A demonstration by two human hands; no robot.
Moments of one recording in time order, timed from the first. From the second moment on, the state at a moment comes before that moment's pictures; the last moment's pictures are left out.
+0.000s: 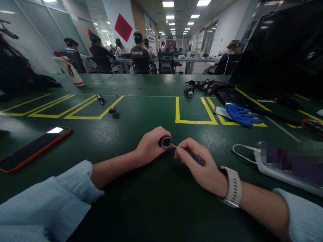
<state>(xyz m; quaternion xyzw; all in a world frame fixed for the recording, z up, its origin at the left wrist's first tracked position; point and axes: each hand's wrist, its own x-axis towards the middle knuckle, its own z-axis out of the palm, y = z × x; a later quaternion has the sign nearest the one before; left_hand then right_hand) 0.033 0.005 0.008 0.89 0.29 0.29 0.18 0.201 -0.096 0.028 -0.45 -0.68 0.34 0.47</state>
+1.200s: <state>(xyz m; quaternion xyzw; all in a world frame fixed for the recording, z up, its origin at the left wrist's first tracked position) 0.043 -0.012 0.016 0.64 0.35 0.36 0.58 0.202 -0.098 0.017 -0.46 -0.66 0.32 0.50</state>
